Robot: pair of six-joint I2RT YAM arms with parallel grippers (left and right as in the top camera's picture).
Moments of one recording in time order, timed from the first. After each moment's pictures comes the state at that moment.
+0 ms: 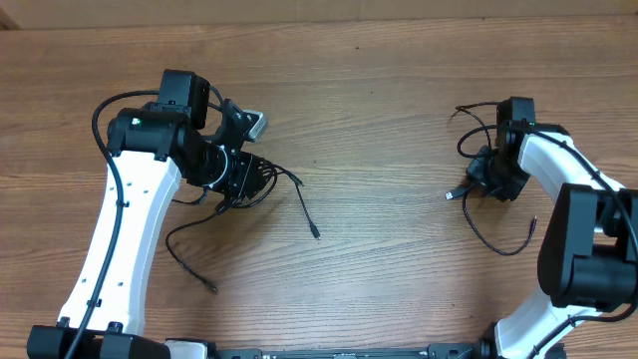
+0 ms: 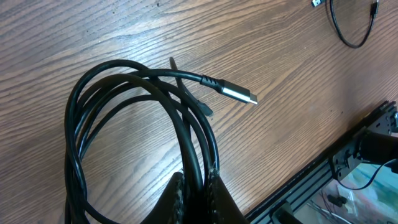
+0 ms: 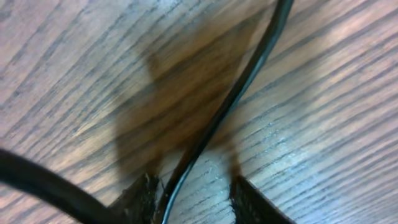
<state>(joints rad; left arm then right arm) -0.12 1.53 1.46 -1.31 0.46 0.21 -0.12 1.89 1.16 -0.74 0.04 0.53</state>
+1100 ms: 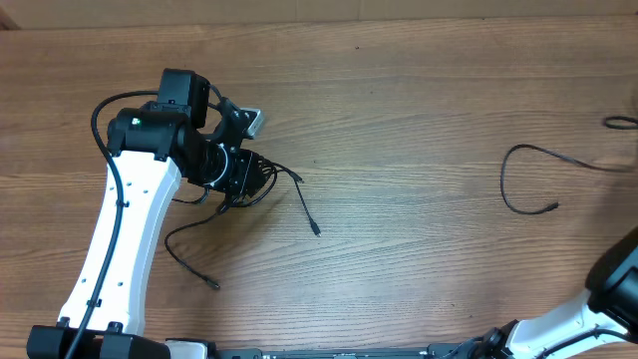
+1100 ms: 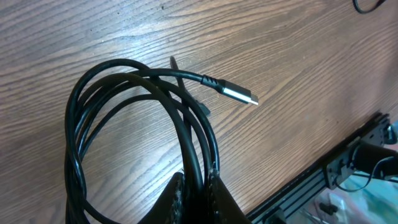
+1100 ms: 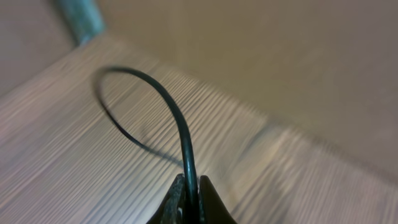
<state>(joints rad) -0.12 1.53 1.46 -1.30 0.46 0.15 -0.69 1.88 1.35 -0.04 0.23 0.17</state>
